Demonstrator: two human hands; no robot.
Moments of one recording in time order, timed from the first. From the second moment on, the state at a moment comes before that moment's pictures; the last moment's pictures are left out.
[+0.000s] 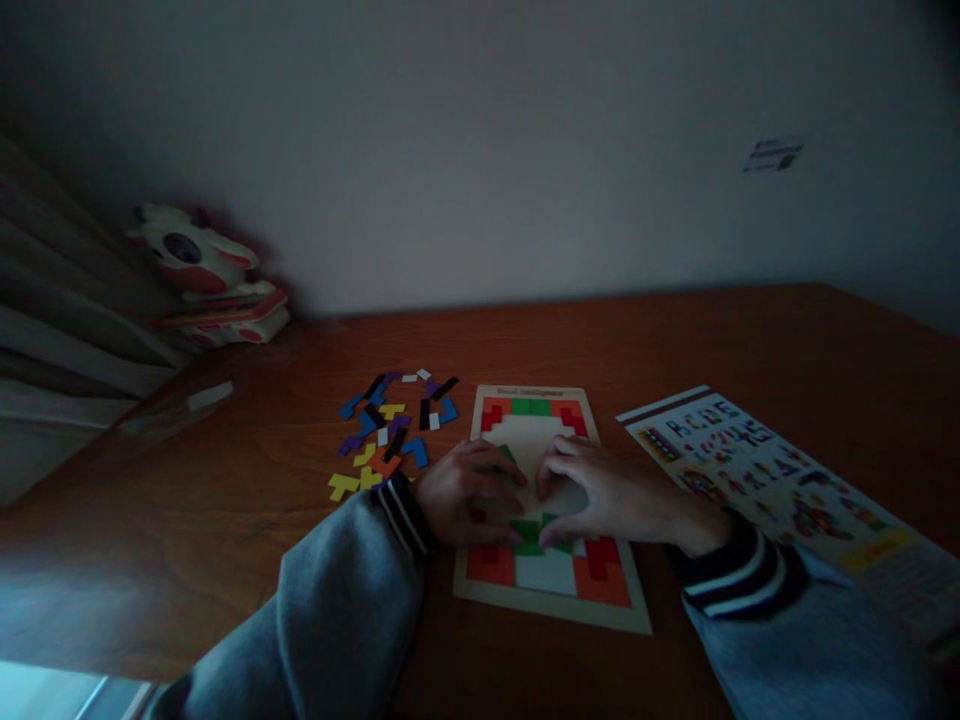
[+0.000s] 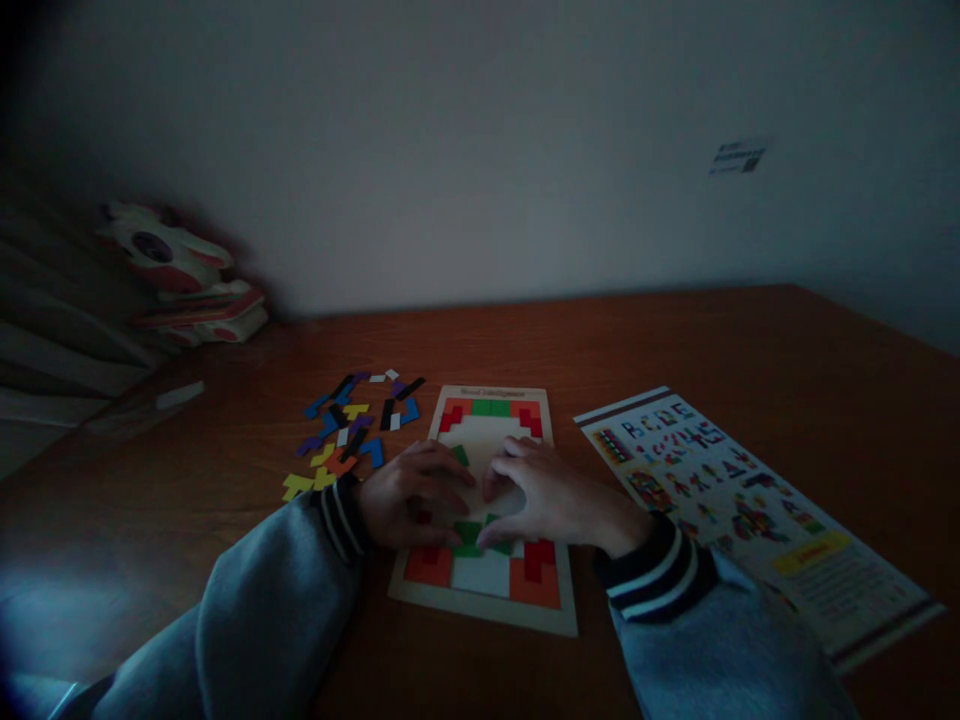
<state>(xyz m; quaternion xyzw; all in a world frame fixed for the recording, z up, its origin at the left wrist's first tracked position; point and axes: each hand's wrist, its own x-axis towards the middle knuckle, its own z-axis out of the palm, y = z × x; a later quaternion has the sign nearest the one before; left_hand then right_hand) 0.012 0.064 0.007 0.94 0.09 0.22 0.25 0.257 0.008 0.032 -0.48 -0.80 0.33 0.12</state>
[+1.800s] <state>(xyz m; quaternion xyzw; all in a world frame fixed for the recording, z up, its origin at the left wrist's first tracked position) 0.014 0.058 0.008 0.90 0.31 0.28 0.14 0.255 0.012 0.028 -0.52 -0.76 0.29 0.26</state>
